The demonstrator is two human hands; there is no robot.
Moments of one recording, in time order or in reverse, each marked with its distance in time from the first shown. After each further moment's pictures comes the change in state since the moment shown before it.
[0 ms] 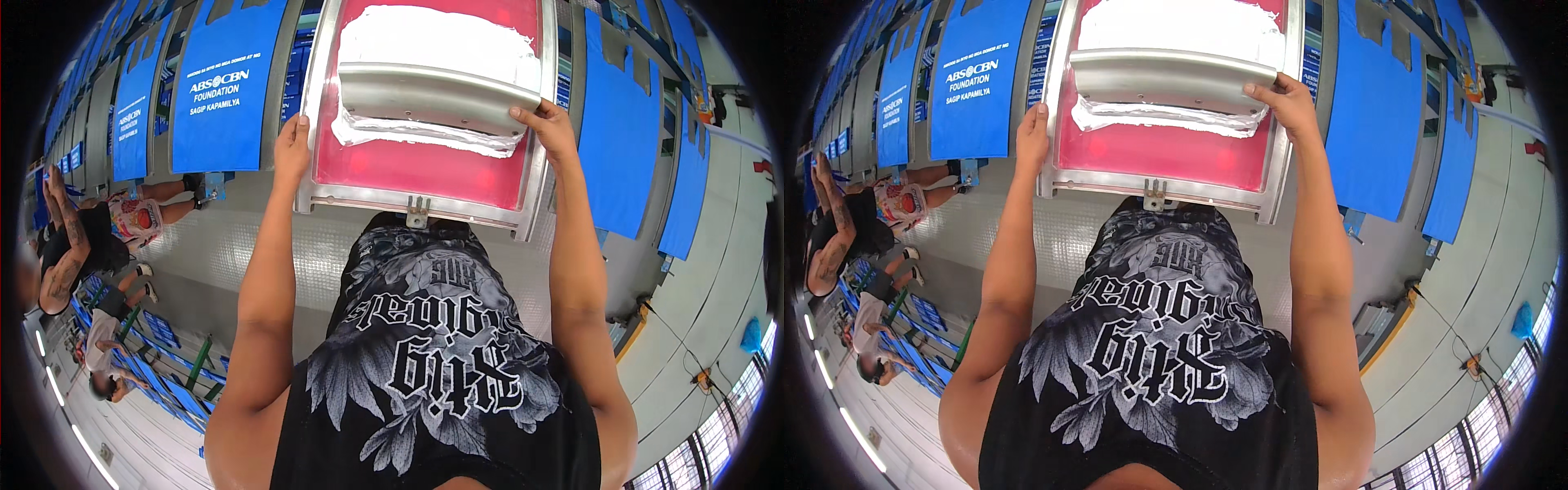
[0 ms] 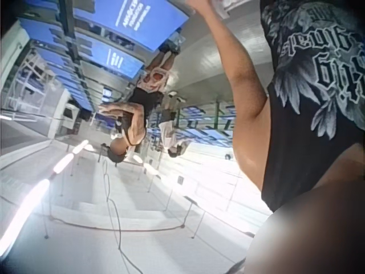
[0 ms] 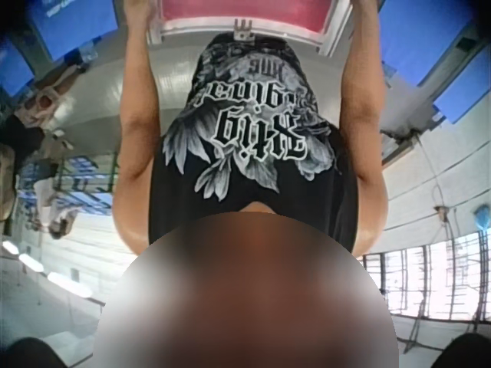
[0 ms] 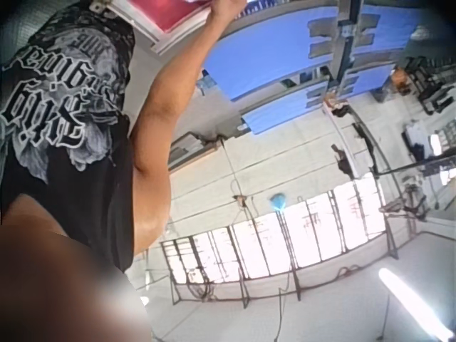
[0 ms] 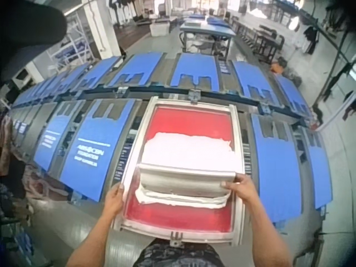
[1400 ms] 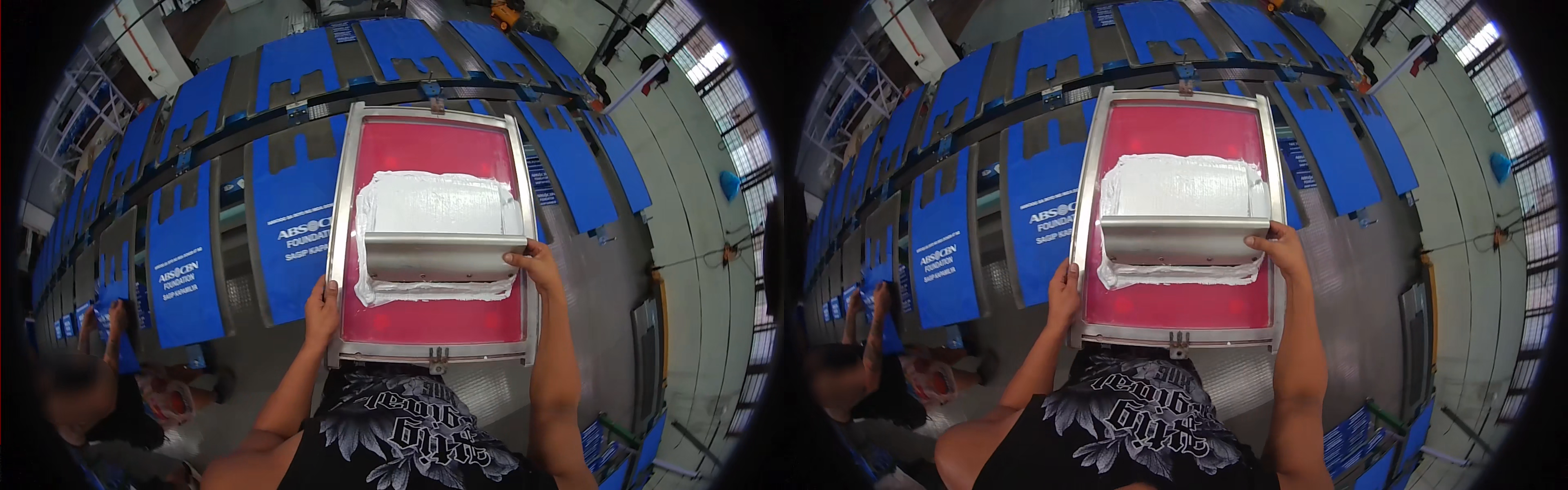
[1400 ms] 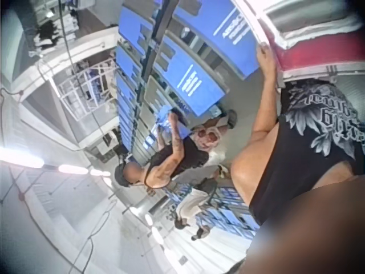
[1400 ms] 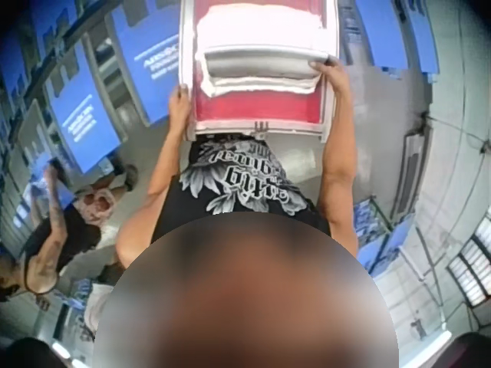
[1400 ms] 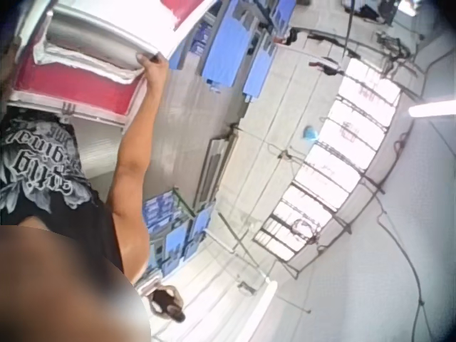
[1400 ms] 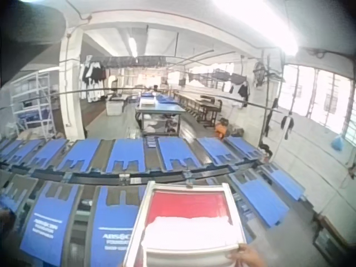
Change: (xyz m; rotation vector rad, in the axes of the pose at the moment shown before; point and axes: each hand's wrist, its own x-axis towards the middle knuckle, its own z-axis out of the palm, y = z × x) left_hand 0.067 -0.083 -0.227 -0.235 -0.416 0.186; right_hand -0.185 -0.096 0.241 0.135 0.388 -0.028
